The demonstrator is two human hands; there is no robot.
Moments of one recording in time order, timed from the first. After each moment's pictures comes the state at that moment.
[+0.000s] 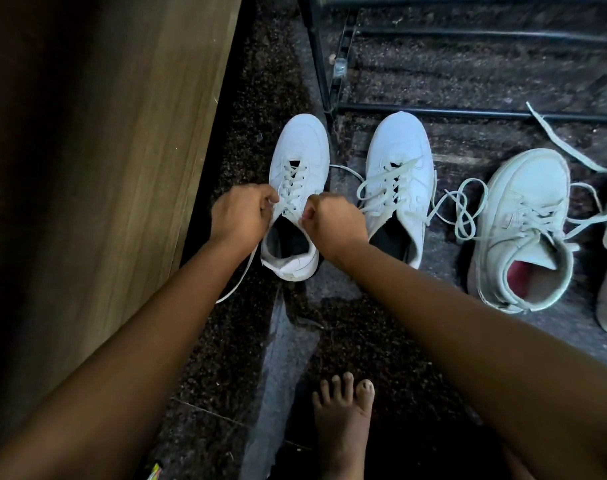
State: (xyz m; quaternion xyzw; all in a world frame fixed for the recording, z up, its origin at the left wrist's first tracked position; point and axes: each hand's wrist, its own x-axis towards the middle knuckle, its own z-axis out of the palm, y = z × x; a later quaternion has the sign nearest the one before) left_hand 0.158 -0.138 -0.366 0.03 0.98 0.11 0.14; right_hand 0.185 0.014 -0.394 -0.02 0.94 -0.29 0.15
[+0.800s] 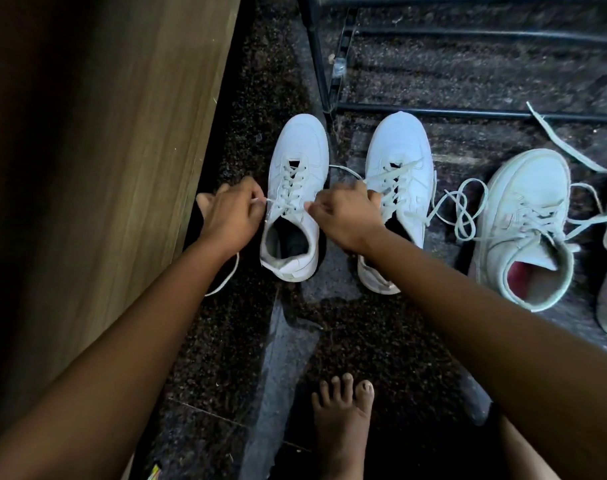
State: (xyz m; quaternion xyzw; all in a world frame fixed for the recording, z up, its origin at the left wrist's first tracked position) left_hand 0.159 -0.150 -0.361 0.03 0.98 0.11 0.14; right_hand 0.177 0.040 -0.374 -0.03 0.92 -0.30 0.26
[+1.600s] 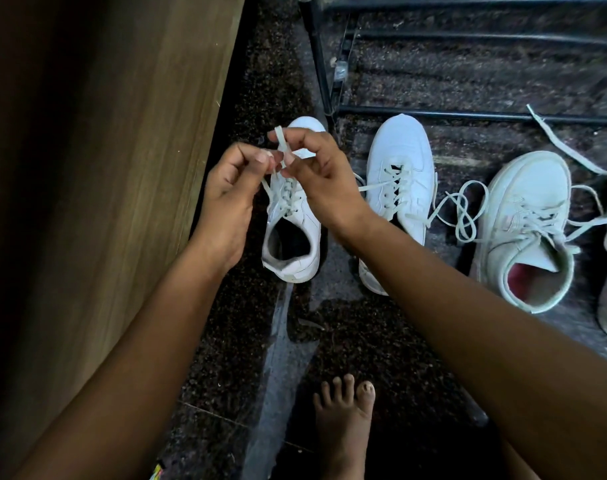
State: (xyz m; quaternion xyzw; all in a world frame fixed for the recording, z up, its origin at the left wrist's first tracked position) left_hand 0.169 -0.112 -0.303 -0.03 0.75 0.66 0.10; right_hand 0.161 0.013 -0.338 0.02 0.58 -0.81 0.05
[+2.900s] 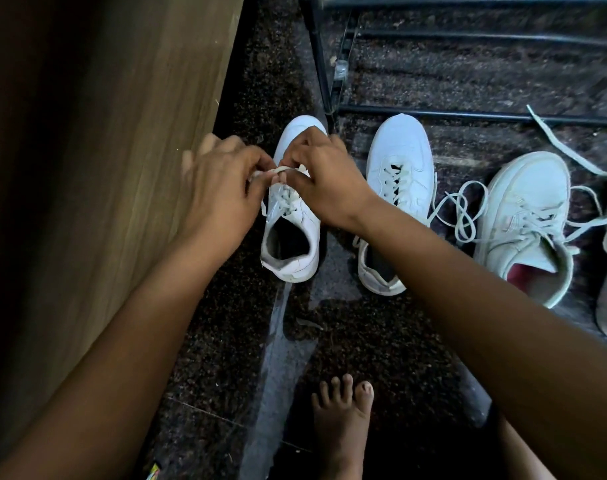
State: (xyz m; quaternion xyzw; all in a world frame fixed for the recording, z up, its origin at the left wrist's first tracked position) left_hand 0.161 -0.117 -0.281 0.11 0.99 0.11 -0.01; right_hand 0.150 0.029 -0.325 -0.11 0.89 -0.42 0.12
